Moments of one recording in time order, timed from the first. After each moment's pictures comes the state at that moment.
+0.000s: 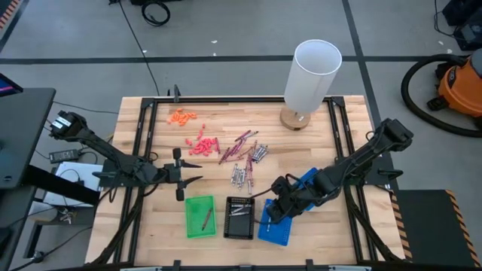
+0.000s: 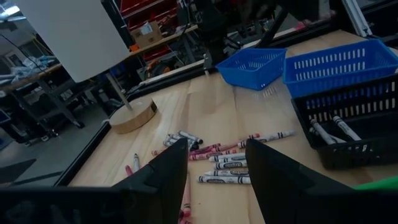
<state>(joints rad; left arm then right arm) -0.50 0.89 0.13 0.62 -0.64 0.26 0.54 1.56 1.12 -0.47 0.22 1.38</state>
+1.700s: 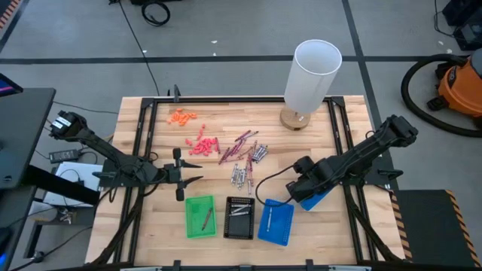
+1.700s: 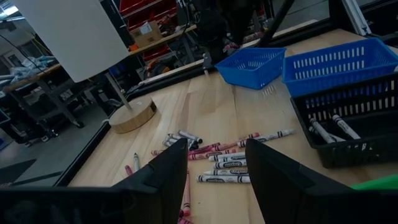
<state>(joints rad) -0.50 0.89 0.13 0.62 -0.64 0.26 0.47 1.47 1.11 -1.24 0.19 1.63</state>
